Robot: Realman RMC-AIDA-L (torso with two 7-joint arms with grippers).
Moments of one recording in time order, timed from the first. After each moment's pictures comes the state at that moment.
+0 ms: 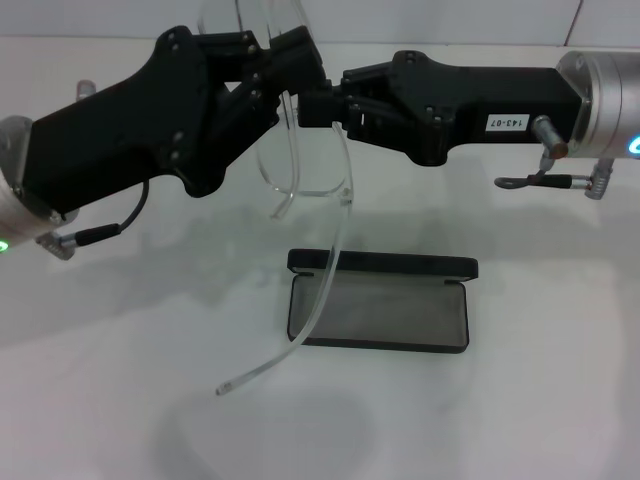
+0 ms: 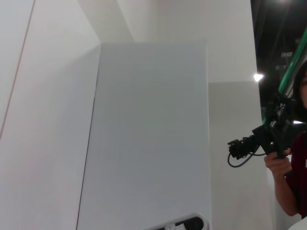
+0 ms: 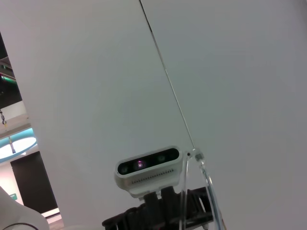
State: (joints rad) left arm -0.39 -2.09 1.14 0.77 1.11 1.82 -1.28; right arm 0.76 2.03 -1.23 -0.60 -1.27 -1.67 1.55
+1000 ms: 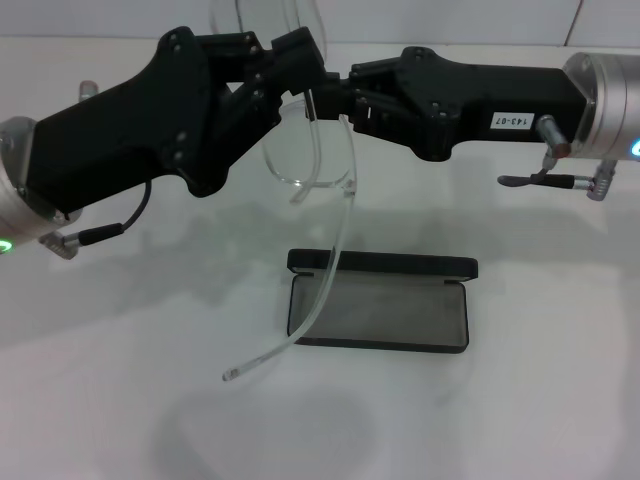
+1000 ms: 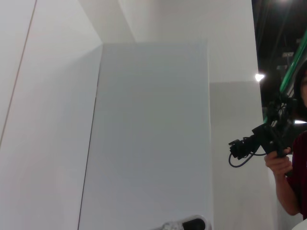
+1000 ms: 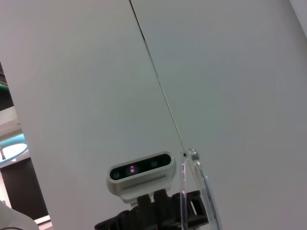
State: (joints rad) left arm -0.40 -2.09 1.14 0.76 1.11 1.82 -1.26; right arm 0.74 2.03 -1.23 -0.59 -1.25 -1.65 1.52
